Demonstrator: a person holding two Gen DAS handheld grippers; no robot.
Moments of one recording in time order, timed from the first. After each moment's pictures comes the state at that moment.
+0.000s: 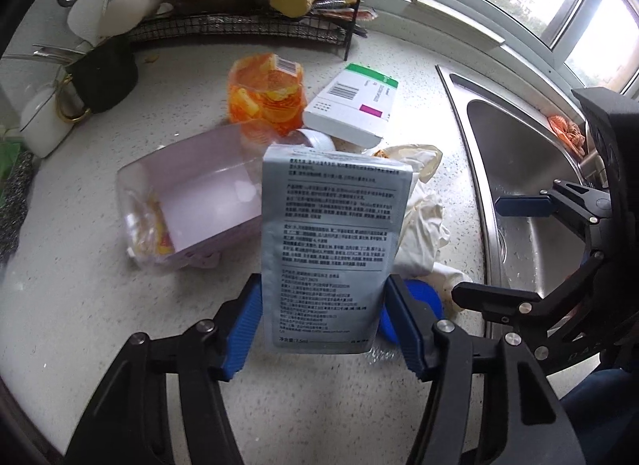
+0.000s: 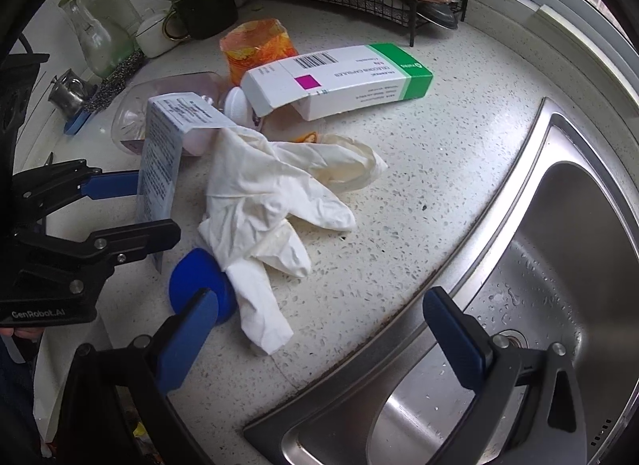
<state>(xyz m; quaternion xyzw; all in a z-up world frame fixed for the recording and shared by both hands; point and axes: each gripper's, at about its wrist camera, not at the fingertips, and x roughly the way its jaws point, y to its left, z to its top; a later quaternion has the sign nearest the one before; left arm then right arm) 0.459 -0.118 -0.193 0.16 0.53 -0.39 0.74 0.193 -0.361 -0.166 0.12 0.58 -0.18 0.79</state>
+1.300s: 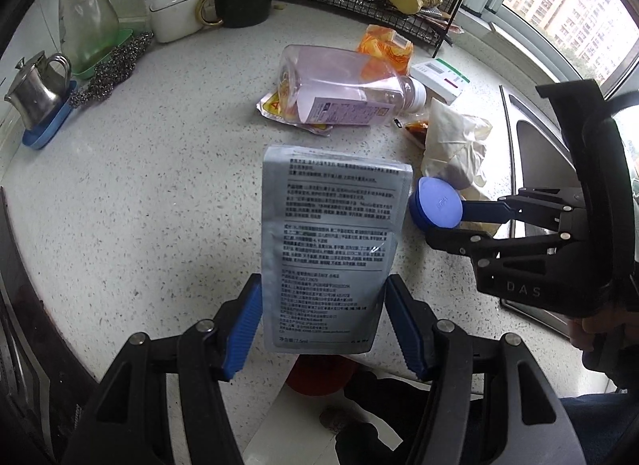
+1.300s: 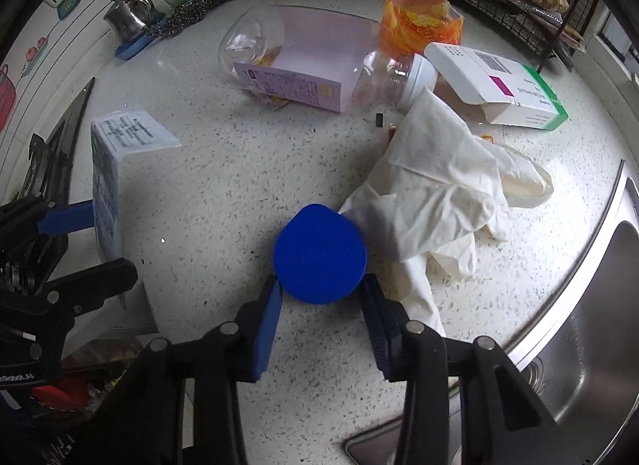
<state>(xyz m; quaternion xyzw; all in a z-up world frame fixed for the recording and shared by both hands) 0.405 -0.008 -0.187 0.08 0.56 -0.27 0.78 0.268 -0.280 -0.205 0.06 0.63 -0.08 0.77</state>
